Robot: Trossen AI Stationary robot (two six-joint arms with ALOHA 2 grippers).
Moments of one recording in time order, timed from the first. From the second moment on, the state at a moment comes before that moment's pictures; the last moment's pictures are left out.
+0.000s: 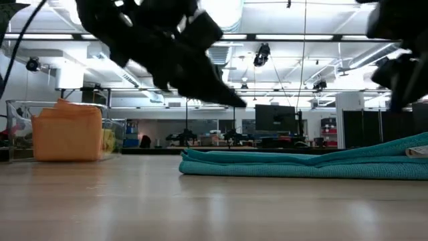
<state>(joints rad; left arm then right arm) -0.11 1.74 0.90 0.38 0.01 0.21 0.62 1.12 0.59 -0.47 0.29 0.77</state>
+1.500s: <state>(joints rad) -0.04 1.92 0.94 0.41 0.11 0.30 0.59 1.47 0.51 -0.27 0.43 0.64</state>
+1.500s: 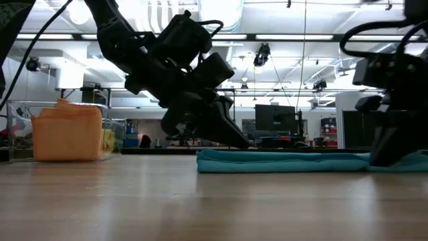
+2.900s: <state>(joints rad) -0.05 1.68 0.91 0.41 0.04 0.25 0.53 1.12 0.55 -0.12 1.02 0.35</state>
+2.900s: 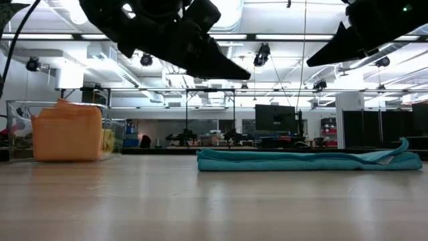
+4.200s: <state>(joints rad) -0.05 1.64 0.91 0.44 -0.04 0.20 0.50 1.11 0.55 -0.11 1.02 0.41</state>
